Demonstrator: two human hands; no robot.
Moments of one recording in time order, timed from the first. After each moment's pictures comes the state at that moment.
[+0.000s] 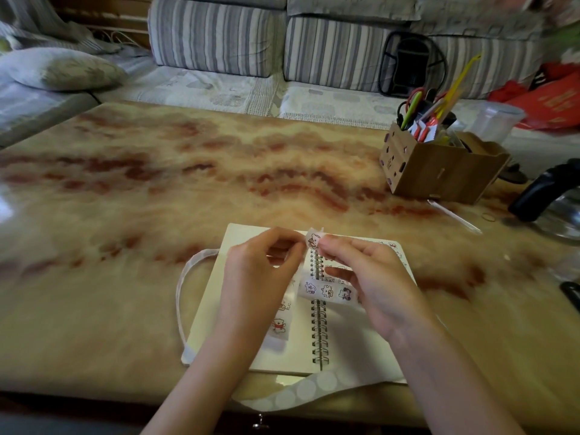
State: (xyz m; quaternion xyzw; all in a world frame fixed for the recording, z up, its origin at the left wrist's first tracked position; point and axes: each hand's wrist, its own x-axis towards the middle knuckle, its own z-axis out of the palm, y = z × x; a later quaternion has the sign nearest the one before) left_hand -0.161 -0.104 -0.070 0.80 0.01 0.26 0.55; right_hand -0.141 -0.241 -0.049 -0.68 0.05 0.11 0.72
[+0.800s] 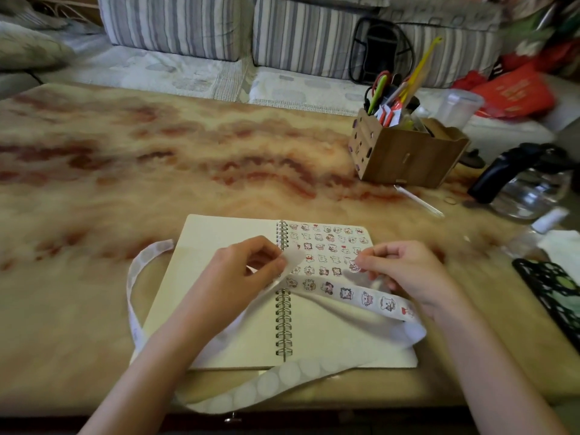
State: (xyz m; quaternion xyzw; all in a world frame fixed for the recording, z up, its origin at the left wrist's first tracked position) left_hand -0.152 -0.103 -0.083 0.84 -0.06 0.03 0.53; right_hand -0.120 -0.335 -0.063 -0.82 0.10 0.08 0.56
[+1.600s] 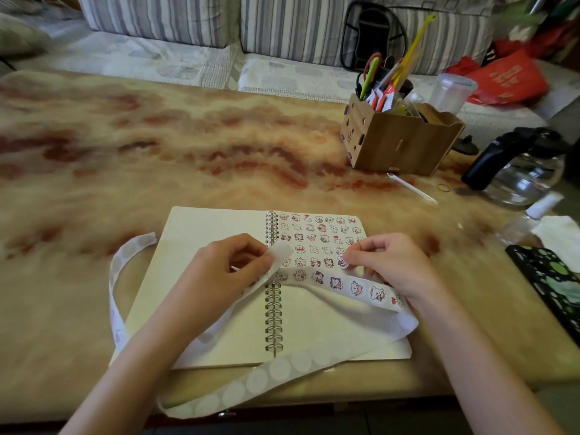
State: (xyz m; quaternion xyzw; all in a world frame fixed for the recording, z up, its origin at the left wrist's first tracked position) left_hand -0.154 -0.103 -0.089 0.81 -0.03 -0.01 0.58; right_hand -0.119 -0.332 -0.072 -0.84 0.11 0.08 0.53
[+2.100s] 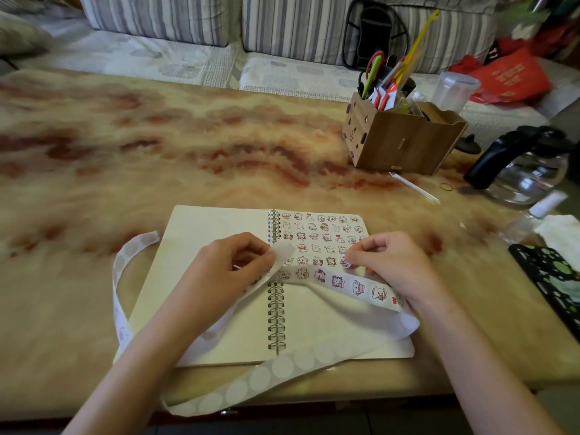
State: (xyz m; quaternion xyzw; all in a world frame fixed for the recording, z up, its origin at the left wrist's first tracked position) left_hand -0.154 -0.103 -0.089 0.81 -0.02 -0.01 0.58; right_hand -0.118 -0.330 -0.078 -0.85 0.12 0.06 0.51
